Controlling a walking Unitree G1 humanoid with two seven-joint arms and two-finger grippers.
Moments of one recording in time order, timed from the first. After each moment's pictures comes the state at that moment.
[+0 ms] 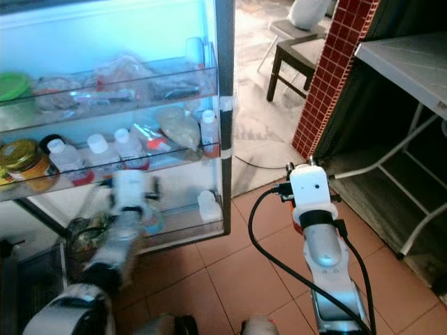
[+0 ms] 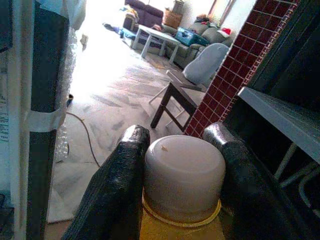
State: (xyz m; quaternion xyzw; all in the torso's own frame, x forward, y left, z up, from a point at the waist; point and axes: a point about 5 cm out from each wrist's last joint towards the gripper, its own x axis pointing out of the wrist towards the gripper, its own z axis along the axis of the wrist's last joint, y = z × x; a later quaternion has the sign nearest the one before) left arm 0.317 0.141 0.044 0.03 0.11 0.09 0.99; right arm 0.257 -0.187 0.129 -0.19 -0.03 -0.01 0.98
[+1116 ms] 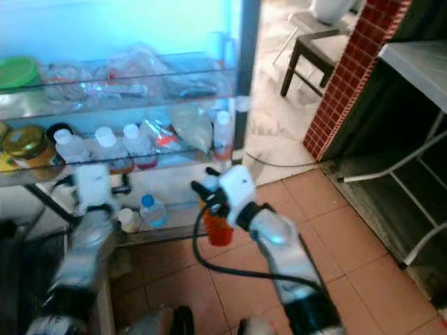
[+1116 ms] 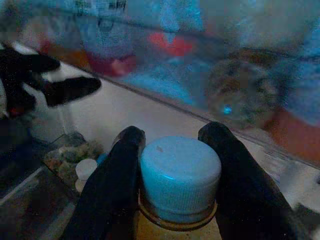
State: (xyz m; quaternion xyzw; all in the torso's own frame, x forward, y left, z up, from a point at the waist) left arm 0.291 0.182 0.081 0.04 0.06 0.14 0.99; right arm 0.276 -0.081 0.108 -0.06 -0.01 0.39 0.92
